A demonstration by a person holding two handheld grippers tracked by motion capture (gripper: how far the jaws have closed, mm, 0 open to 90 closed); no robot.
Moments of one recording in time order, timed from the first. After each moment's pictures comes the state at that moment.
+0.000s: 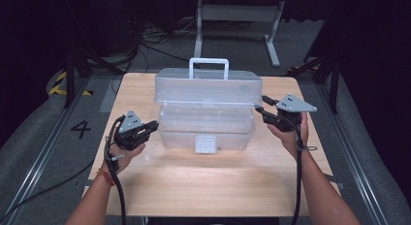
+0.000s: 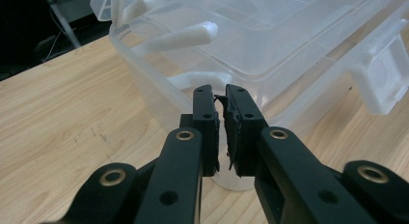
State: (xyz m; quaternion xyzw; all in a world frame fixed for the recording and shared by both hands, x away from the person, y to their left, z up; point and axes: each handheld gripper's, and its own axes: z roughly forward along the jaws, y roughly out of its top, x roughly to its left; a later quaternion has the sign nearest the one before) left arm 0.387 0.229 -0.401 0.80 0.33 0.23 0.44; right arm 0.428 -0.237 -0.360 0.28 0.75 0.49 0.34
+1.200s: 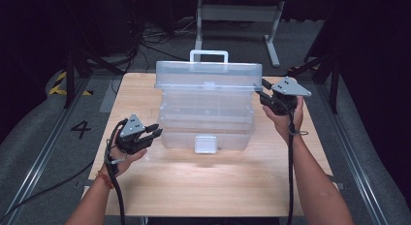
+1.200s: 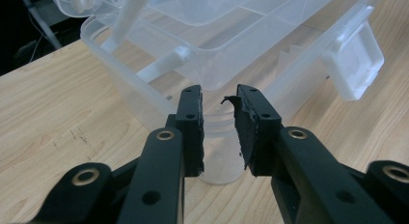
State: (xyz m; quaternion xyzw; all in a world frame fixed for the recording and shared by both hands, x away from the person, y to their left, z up) left arm 0.380 0.226 -0.404 0.82 0.30 0.22 0.44; right arm 0.459 -0.221 -0.334 0.31 0.71 0.49 0.39
